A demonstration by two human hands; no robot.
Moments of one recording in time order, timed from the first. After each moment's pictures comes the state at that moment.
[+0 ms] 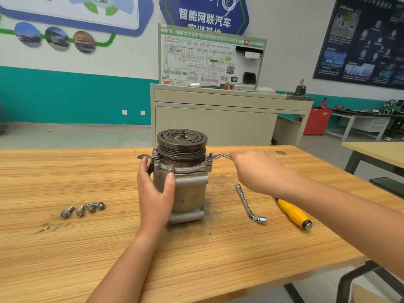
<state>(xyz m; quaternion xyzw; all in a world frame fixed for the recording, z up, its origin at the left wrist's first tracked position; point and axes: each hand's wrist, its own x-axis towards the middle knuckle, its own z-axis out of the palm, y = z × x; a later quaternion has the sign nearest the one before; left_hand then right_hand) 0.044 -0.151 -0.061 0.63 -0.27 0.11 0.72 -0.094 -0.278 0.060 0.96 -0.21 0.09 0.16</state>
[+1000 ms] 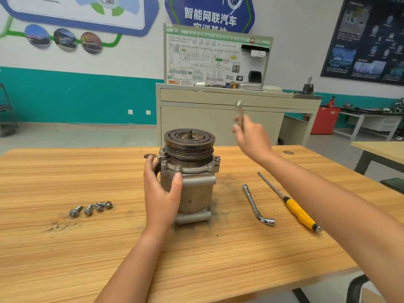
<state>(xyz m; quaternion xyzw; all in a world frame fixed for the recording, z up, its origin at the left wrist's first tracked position) 0.046 -0.148 -0.060 0.63 -0.27 0.10 0.72 -0.024 -0.343 0.058 0.90 -0.18 0.38 -0.08</state>
